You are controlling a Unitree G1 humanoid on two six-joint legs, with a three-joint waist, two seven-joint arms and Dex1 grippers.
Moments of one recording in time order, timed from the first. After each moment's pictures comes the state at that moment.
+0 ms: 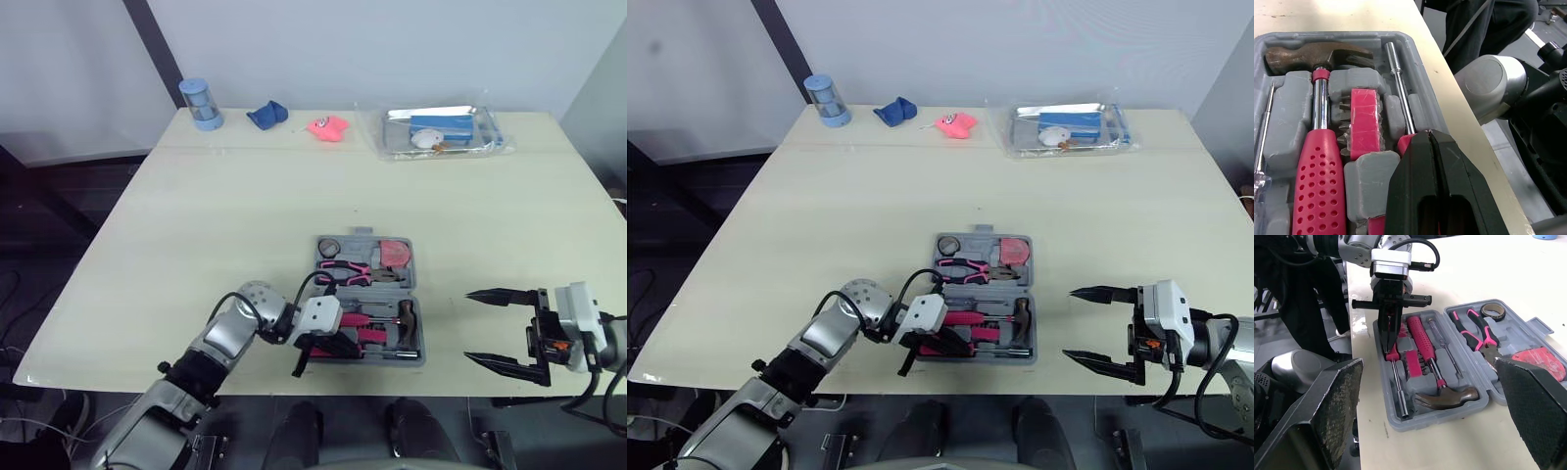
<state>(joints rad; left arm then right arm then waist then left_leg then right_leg) -0.39 0.54 -0.46 0.19 -0.12 -0.01 -1.39 0.18 -0.80 -0.25 -0.35 0.61 0.14 1.30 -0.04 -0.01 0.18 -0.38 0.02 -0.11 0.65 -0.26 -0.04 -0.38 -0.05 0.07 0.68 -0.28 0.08</state>
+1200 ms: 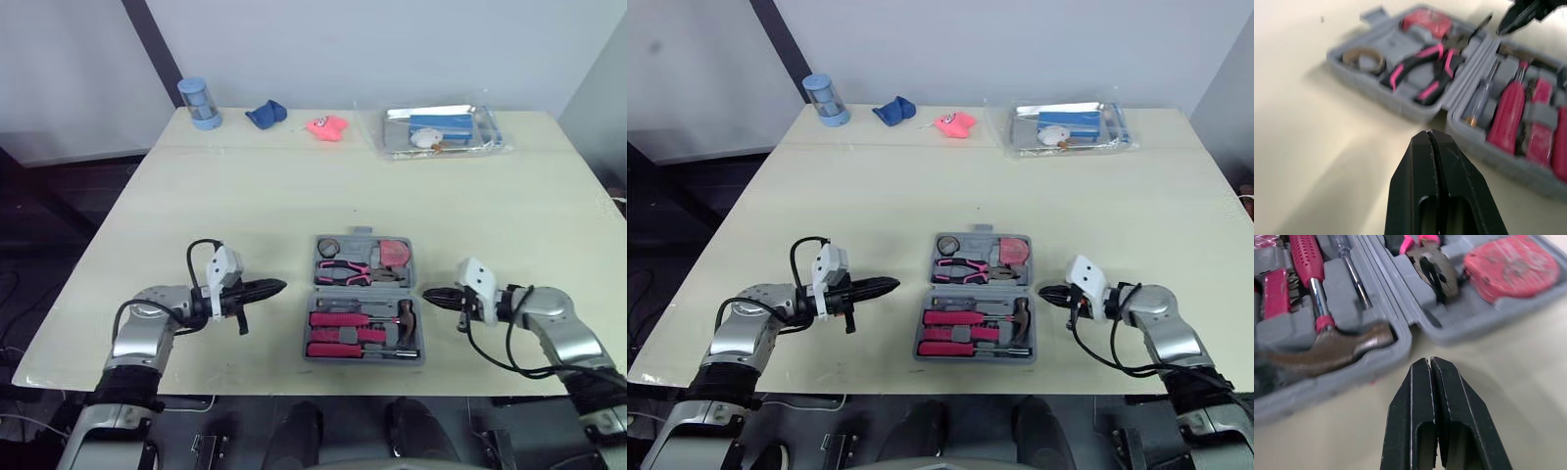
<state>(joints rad) -0.31 0.64 0.02 0.43 -0.31 0.05 -1.25 -0.30 -0.58 0.16 0.25 0.14 0.10 1.06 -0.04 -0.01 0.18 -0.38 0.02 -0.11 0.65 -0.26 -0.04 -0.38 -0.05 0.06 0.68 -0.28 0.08</state>
